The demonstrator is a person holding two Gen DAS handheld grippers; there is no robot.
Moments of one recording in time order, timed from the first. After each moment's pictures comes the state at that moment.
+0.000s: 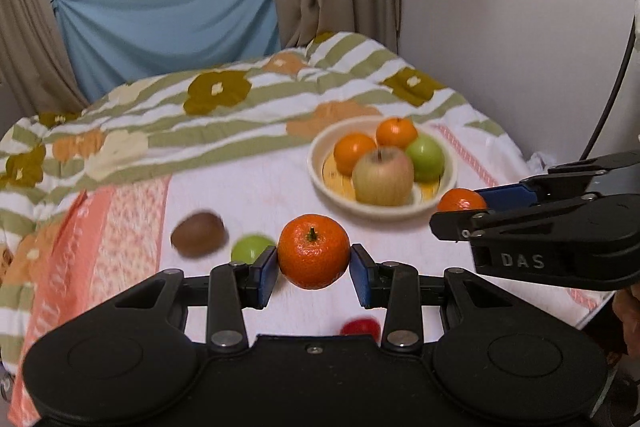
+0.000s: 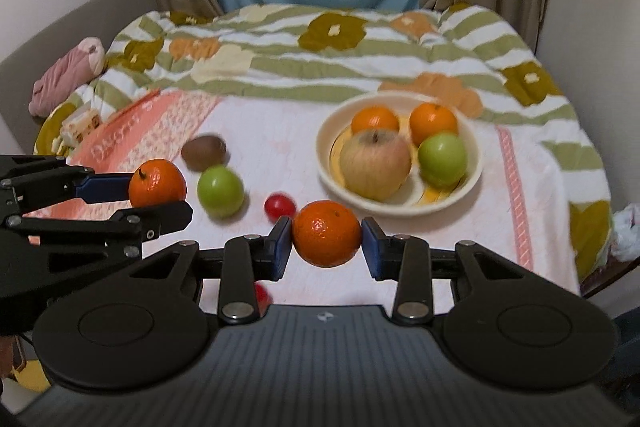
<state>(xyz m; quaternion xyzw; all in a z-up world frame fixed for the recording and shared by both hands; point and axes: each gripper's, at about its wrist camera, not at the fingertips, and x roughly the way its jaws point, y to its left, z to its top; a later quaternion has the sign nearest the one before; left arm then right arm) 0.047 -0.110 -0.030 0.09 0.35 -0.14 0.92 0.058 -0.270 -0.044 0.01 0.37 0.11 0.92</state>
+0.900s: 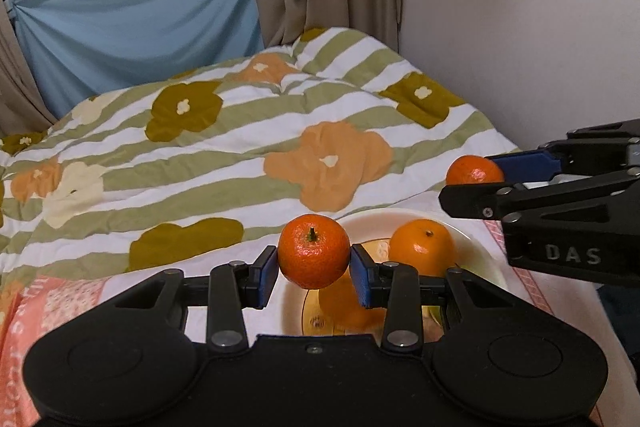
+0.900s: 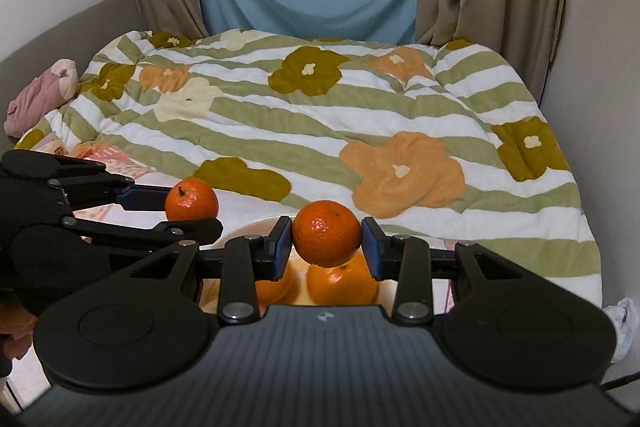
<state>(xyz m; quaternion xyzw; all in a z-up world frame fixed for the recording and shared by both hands) 0.253 -0.197 -0.053 0.11 0.38 -0.14 0.91 0.266 -0.356 -0.037 -0.02 0.35 0.13 0.93</state>
